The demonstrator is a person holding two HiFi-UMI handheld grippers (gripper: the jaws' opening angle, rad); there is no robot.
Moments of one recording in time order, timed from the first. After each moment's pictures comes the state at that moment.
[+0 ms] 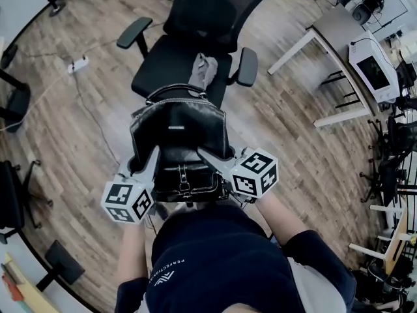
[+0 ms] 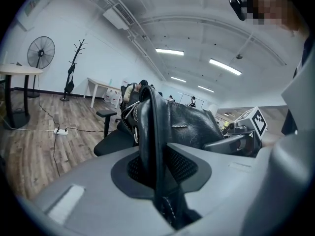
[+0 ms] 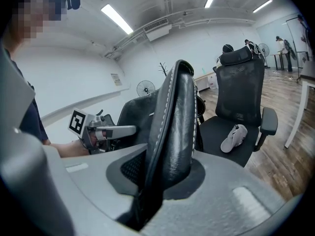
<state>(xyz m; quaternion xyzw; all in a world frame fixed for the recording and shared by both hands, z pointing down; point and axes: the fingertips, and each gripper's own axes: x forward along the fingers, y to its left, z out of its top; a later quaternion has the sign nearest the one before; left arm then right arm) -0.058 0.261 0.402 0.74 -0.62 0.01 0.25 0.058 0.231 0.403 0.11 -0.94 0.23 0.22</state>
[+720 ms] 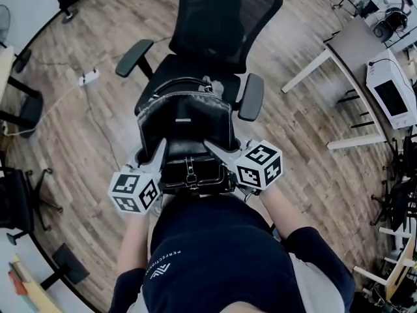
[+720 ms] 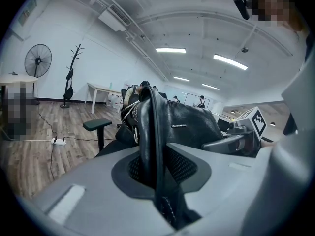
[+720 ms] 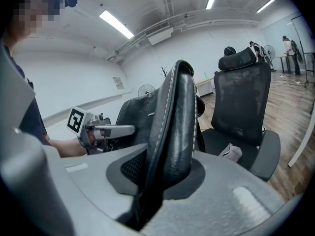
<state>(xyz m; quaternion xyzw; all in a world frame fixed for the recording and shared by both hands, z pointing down) -0.057 0.108 0.388 0.73 -0.65 0.02 0.23 0.055 0.069 0.395 0.09 -0.95 0.22 0.21</state>
